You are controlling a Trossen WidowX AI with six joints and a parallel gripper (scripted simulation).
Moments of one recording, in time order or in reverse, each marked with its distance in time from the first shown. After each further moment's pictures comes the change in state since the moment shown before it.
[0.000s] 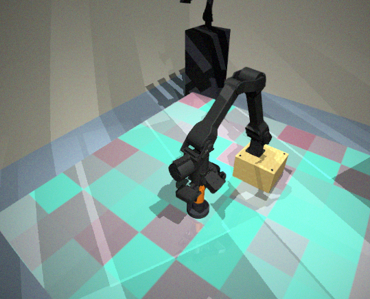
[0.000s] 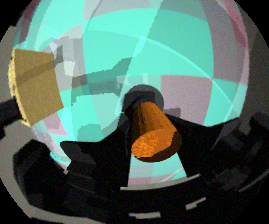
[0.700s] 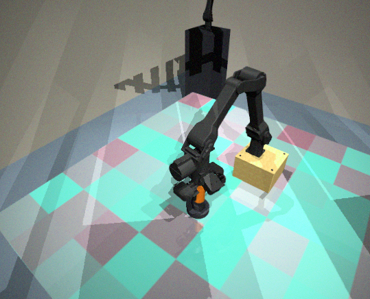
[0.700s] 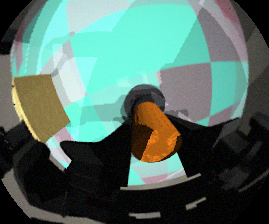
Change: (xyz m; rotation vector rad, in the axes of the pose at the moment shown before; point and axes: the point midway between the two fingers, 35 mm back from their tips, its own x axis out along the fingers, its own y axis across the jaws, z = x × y) arm -0.001 0.002 0.000 0.208 0.000 -0.001
